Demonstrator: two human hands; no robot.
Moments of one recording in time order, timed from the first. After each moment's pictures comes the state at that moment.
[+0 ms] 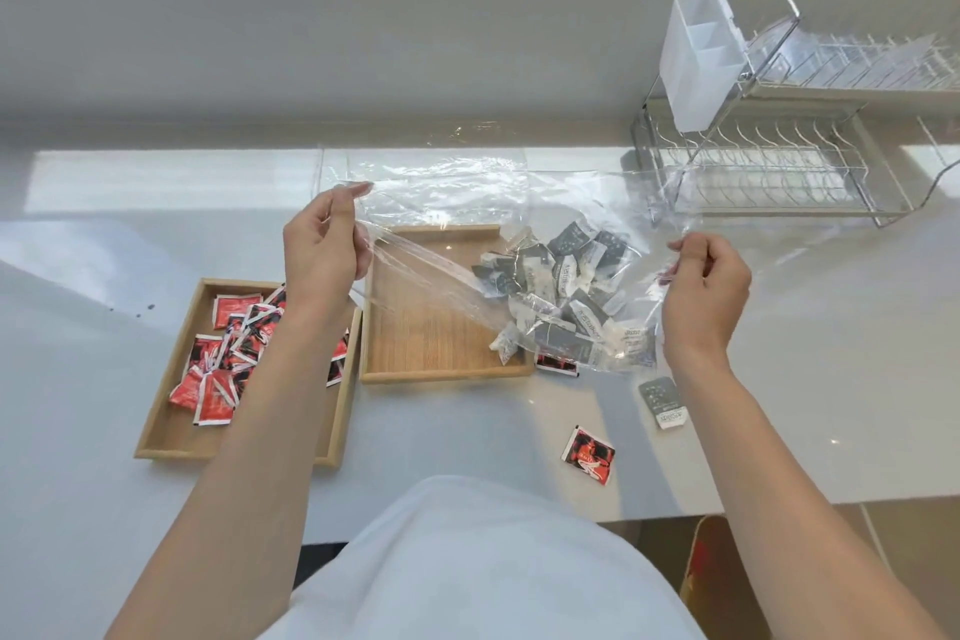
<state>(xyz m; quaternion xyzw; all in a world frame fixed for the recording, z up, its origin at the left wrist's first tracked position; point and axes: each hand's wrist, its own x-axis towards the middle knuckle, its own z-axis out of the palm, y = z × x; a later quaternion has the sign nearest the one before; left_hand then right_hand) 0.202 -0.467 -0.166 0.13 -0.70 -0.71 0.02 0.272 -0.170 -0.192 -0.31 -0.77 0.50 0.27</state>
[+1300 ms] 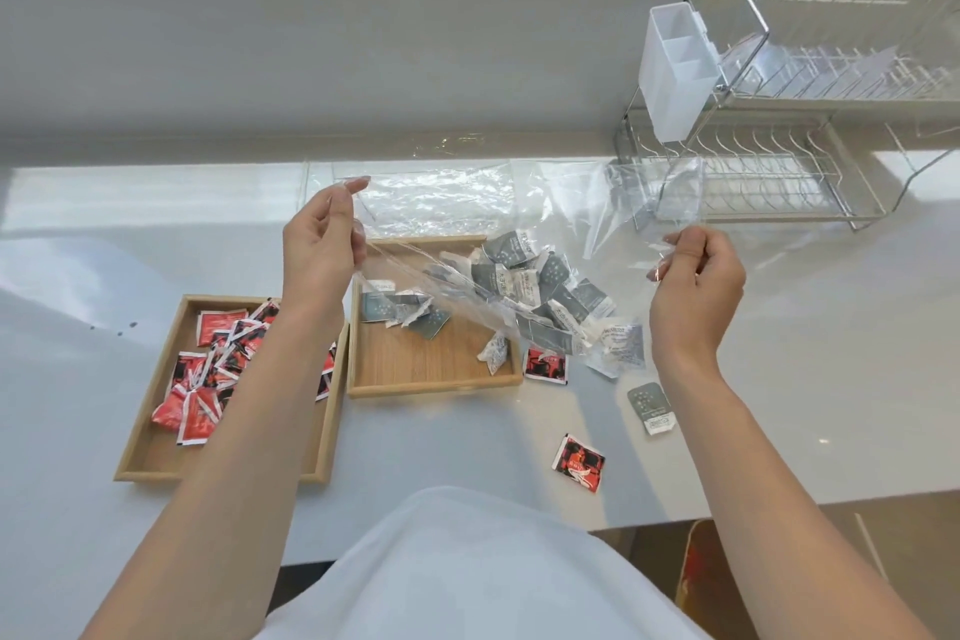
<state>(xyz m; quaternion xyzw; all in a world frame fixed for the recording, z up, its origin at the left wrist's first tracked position) 0.189 -0.461 -0.171 0.11 -0.70 -0.70 0.00 0.273 -0.176 -0.174 -0.30 -0.75 0.50 0.30</state>
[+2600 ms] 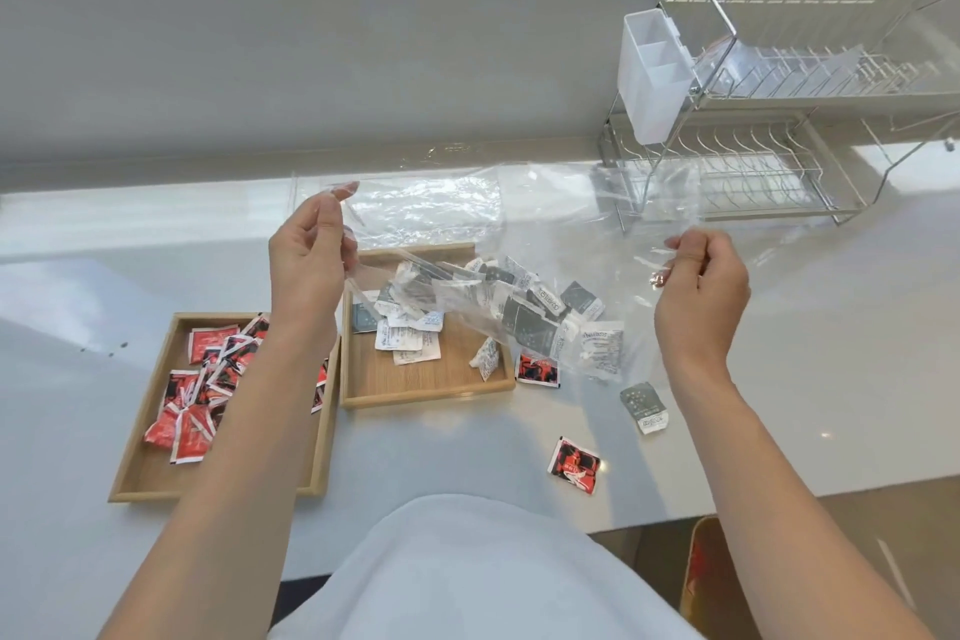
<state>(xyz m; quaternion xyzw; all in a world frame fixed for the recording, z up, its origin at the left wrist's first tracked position) 0.200 -0.450 -0.157 0.08 -0.71 -0.70 0.03 0.286 -0.163 -0.164 -0.29 -0.77 0.48 0.30</state>
